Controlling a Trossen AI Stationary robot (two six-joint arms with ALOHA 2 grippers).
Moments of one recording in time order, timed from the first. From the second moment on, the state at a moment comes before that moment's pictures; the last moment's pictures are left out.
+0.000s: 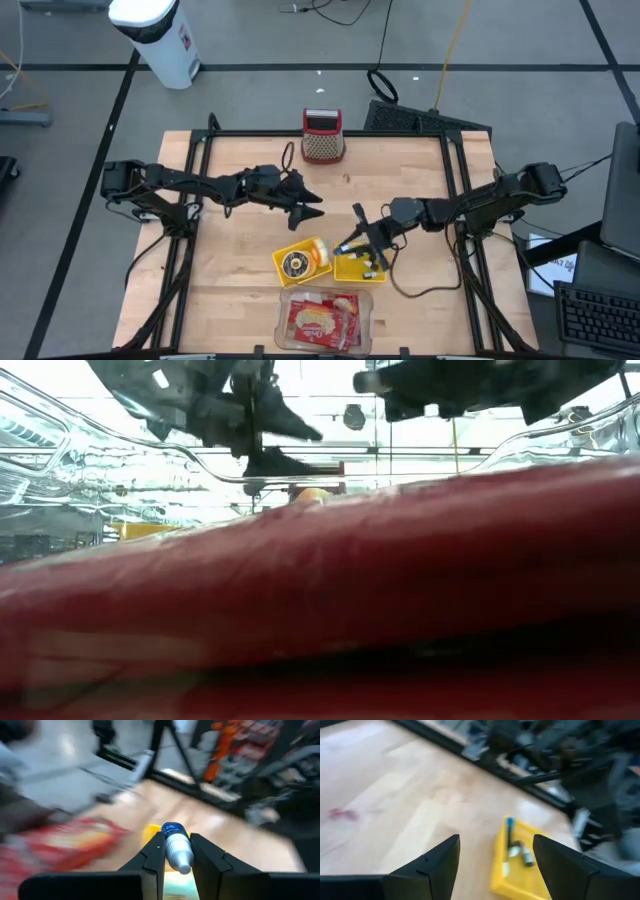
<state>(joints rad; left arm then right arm) 0.14 1.47 0.75 0.40 0.23 -0.42 0.14 1.39 0.65 0.56 -0.26 -0.30</state>
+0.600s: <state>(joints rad) 0.06 1.47 0.75 0.14 -0.06 -0.37 0.13 1.44 0.56 0.30 -0.39 -0.07</state>
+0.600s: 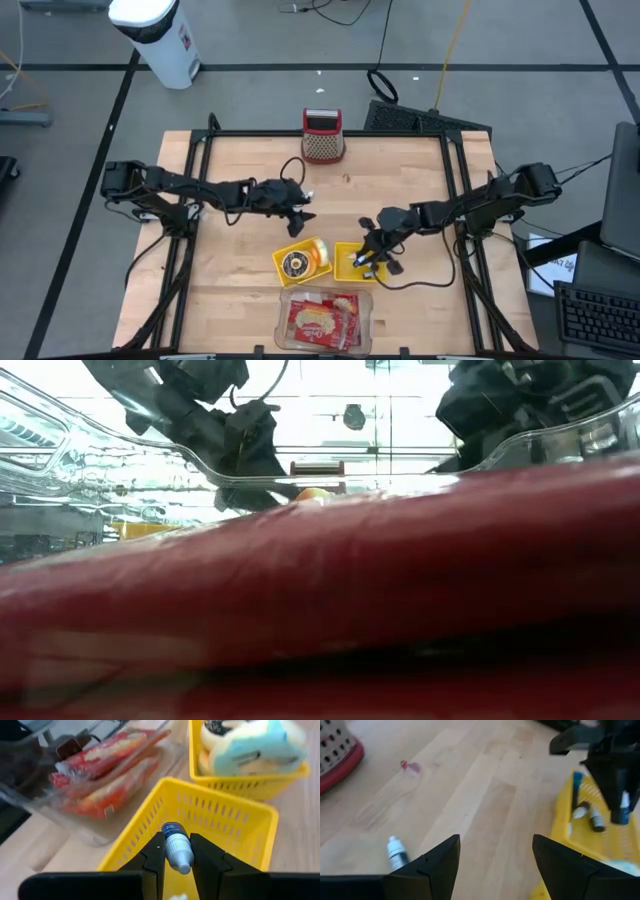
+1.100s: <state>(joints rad) 0.04 1.53 0.75 0.11 -0.16 -0.41 0.13 1.43 0.51 0.43 -0.34 0.01</state>
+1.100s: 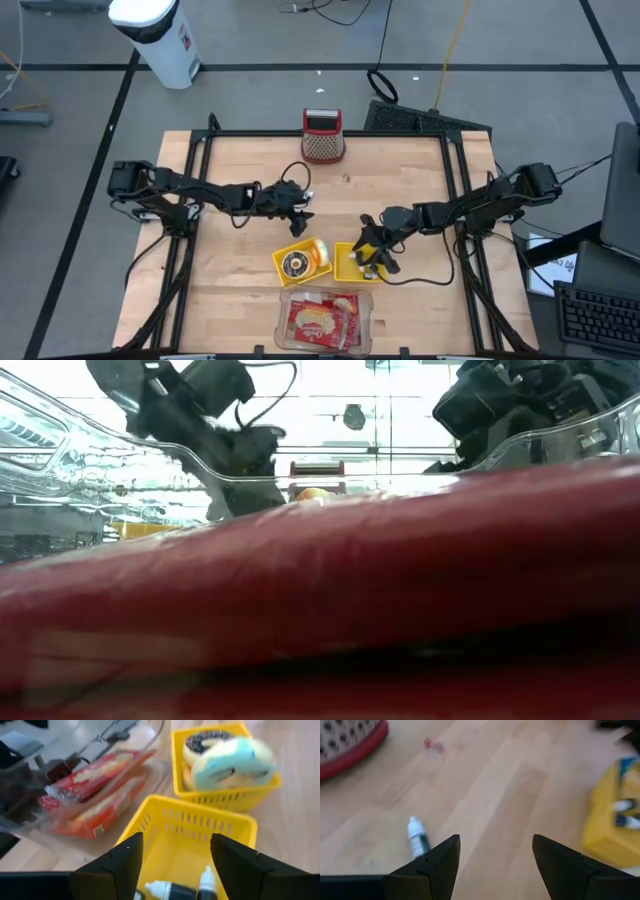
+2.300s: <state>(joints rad) 0.13 1.80 0.75 0.15 -0.25 -0.45 0.11 1.38 0.51 0.46 -0.30 -0.07</state>
